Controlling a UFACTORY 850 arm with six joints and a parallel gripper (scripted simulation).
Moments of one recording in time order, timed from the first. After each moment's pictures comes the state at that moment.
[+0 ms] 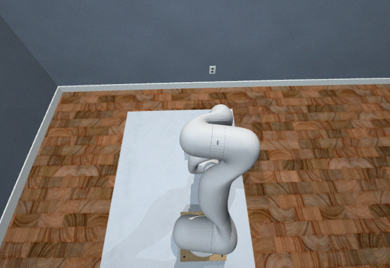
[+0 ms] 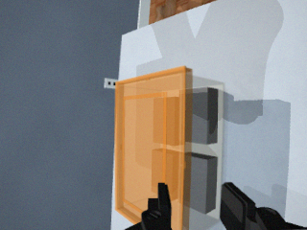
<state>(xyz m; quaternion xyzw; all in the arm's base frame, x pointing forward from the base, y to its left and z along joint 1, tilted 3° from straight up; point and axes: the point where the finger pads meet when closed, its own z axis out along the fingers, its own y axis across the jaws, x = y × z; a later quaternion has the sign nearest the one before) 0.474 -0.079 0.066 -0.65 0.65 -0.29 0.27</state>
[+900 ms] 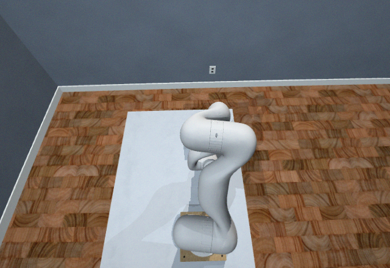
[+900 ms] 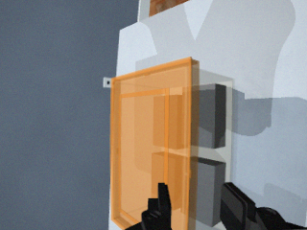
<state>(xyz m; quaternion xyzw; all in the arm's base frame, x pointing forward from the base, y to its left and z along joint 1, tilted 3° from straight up) 0.497 -0.079 0.044 -0.65 0.65 -0.29 0.27</state>
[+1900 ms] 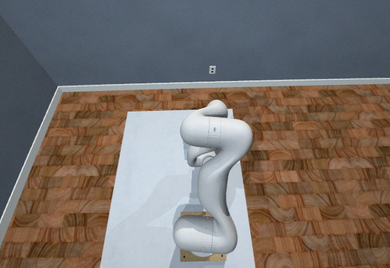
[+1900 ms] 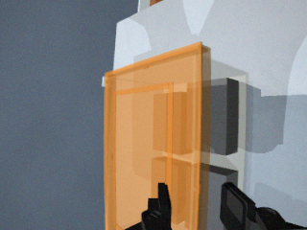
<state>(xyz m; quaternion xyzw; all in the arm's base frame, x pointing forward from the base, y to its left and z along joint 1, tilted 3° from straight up) 0.524 -0.080 0.019 -0.65 0.65 -0.29 0.27</state>
